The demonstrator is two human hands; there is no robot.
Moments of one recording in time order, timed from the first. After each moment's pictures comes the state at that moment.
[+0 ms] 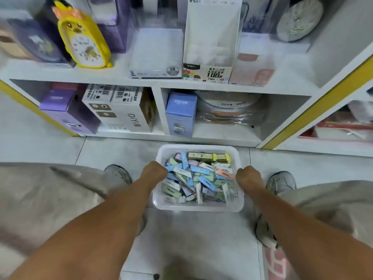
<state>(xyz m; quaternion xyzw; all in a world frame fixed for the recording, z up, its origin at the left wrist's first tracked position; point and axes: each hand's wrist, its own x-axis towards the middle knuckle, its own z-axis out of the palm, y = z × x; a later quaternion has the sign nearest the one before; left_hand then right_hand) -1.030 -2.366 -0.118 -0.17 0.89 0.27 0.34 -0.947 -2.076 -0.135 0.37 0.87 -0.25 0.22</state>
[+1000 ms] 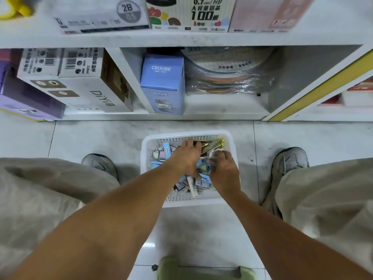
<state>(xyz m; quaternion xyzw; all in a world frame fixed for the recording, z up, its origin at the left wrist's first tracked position) -1.038 -2.256 -0.194 0.33 0.88 0.00 0.35 -0.929 -2.142 -0.199 0.18 0.94 -0.28 -0.03</state>
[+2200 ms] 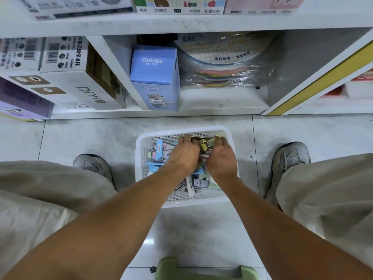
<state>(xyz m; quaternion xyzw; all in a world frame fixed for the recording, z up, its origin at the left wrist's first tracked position) -1.027 -2.246 -0.197 0.27 0.92 0.04 0.26 -0.969 -2.141 -0.192 0.26 0.93 -0.24 0.12</state>
